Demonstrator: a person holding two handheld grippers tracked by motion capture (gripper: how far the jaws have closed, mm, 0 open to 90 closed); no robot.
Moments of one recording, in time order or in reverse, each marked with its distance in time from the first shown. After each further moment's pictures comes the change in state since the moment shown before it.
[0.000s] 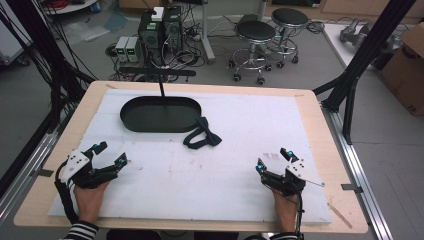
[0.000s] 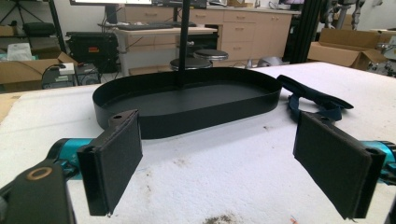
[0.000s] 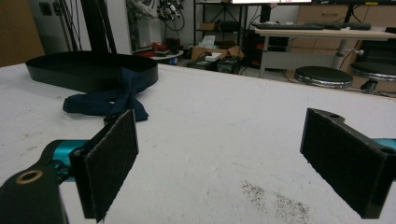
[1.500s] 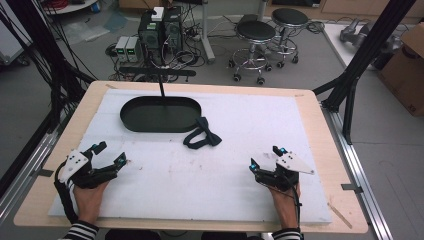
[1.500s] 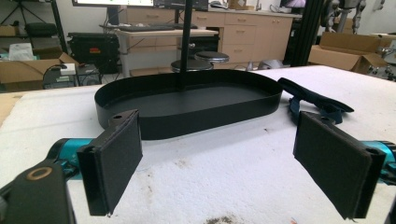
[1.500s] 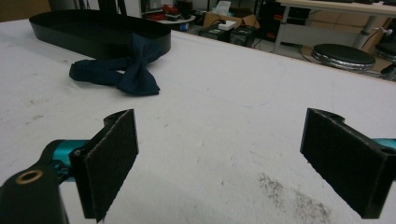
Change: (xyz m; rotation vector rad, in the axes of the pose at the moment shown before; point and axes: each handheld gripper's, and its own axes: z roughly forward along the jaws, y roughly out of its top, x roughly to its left) left arm 0.001 0.000 -0.001 -0.010 0.004 -0.010; right arm 0.008 0.015 0.018 0.150 0.060 -0.076
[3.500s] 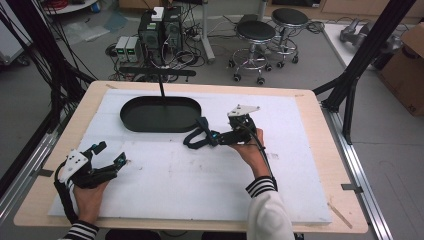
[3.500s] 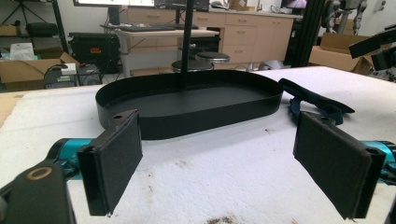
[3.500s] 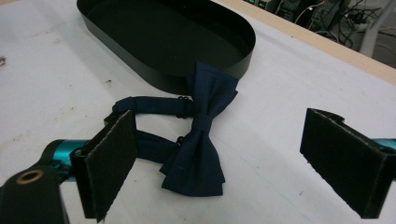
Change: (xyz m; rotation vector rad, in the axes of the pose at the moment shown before) left arm 0.000 0.000 0.000 0.001 0.002 -0.001; right arm 0.026 0.094 0.137 0.273 0.295 -0.084
